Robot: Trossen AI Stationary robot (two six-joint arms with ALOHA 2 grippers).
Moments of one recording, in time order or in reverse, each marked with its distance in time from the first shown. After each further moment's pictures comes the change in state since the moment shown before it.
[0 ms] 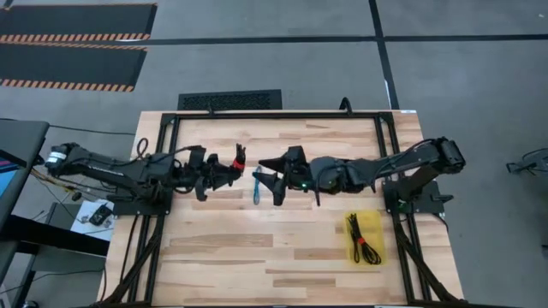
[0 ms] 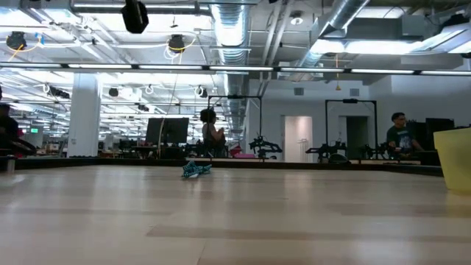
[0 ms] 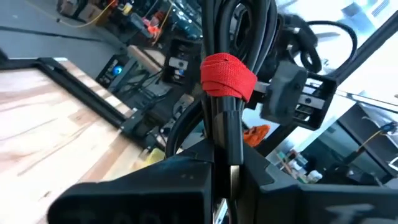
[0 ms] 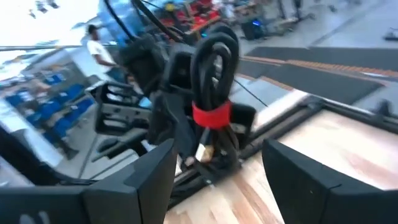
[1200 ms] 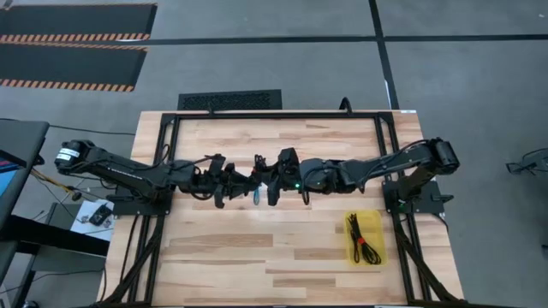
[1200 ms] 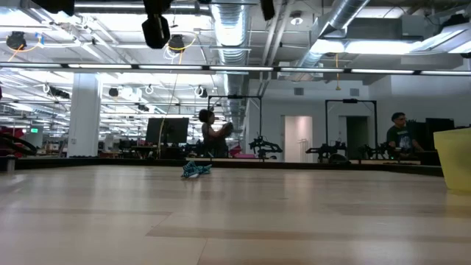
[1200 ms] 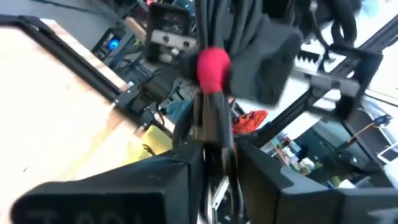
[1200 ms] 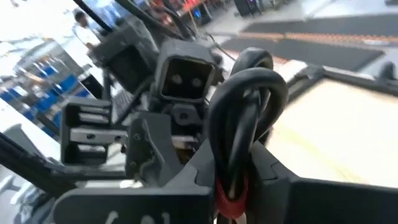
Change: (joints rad) left arm -0.006 0.236 0.002 0.182 0.066 -0.063; right arm -0.037 0.035 0.000 -0.088 -0.022 0.125
